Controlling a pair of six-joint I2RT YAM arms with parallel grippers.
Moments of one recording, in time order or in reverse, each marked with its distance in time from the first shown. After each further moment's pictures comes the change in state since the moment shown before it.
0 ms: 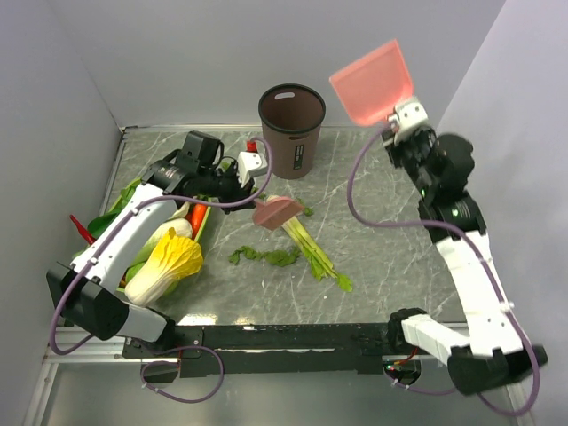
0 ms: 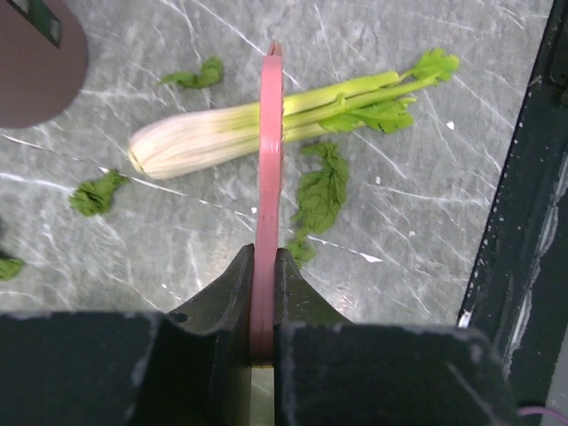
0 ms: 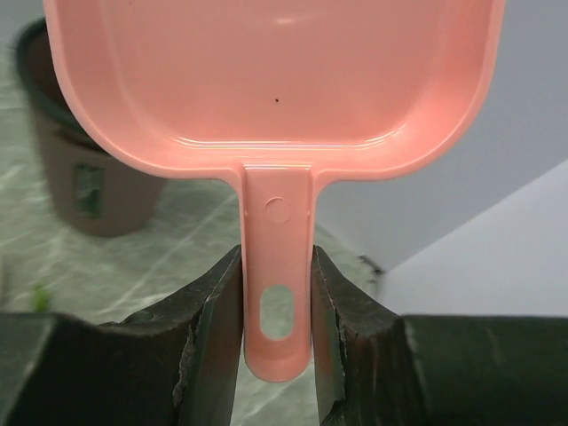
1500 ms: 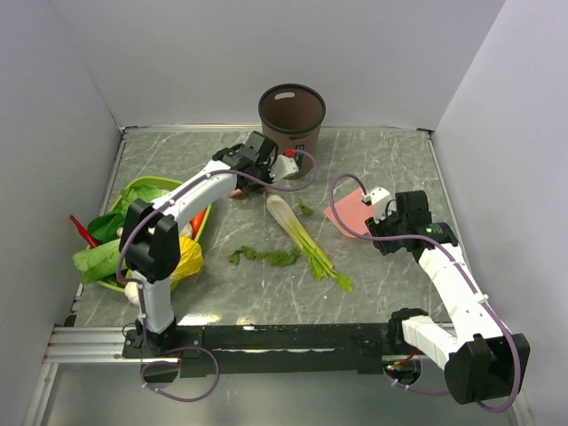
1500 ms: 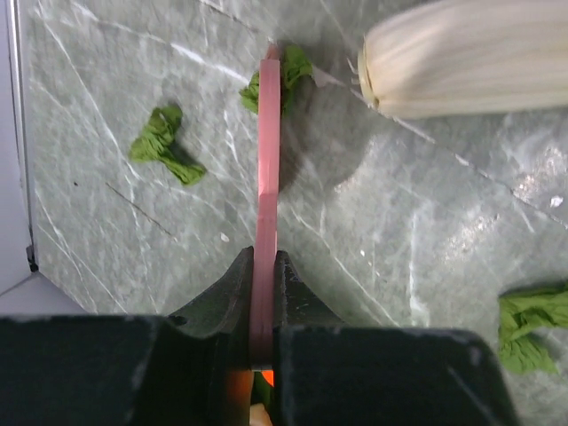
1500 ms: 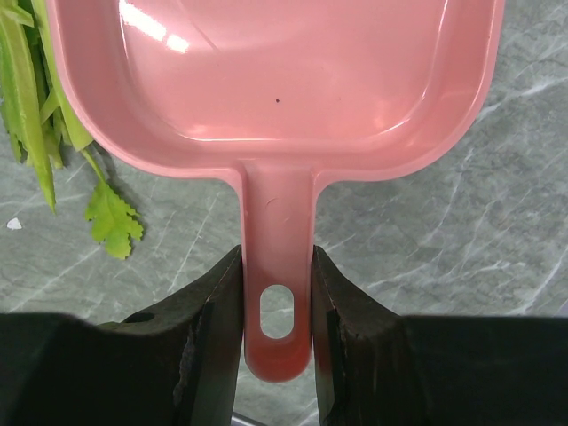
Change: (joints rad) left arm -0.122 0.488 0.224 0.087 -0.788 0.138; right arm -0.068 -0.120 -0.532 -0.526 -0.117 0.042
